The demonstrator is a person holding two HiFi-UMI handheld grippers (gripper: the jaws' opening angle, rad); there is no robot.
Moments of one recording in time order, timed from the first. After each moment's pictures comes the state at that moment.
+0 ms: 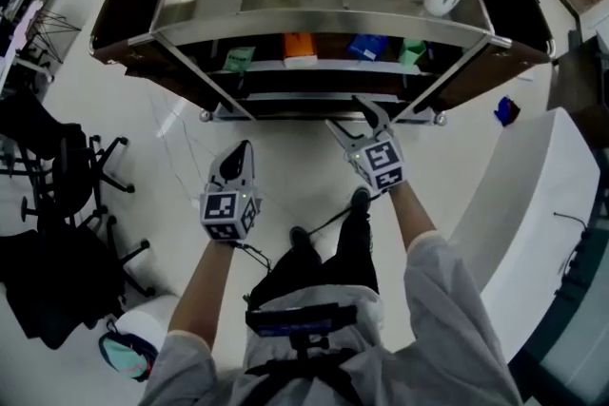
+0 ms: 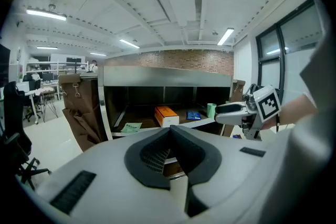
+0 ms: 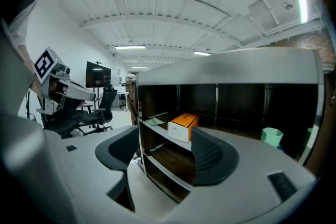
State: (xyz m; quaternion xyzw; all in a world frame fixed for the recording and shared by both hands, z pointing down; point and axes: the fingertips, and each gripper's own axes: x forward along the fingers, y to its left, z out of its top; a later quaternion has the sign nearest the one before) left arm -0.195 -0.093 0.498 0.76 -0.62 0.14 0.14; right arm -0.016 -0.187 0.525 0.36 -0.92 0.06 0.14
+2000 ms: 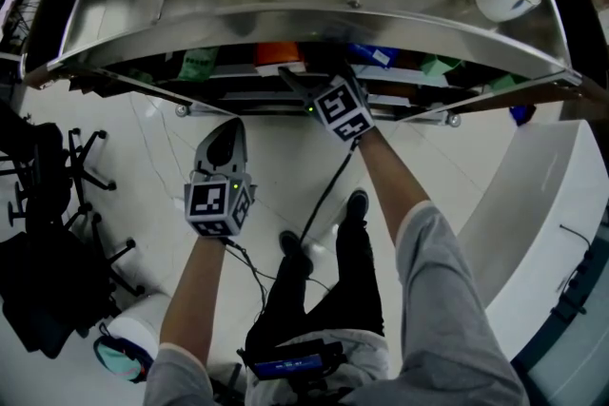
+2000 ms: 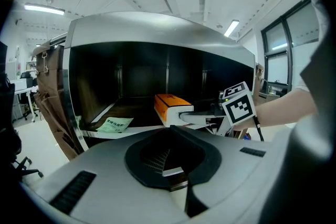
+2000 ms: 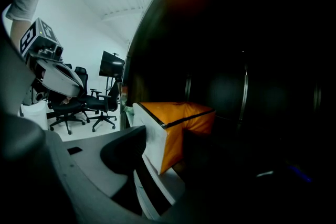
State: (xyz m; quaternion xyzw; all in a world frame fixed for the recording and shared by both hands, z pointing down) left arm -0.183 -0.245 0.609 0.75 -0.63 0.15 0.15; right arm -0.120 -0.374 0.631 0.27 -0.95 -0.02 0.15
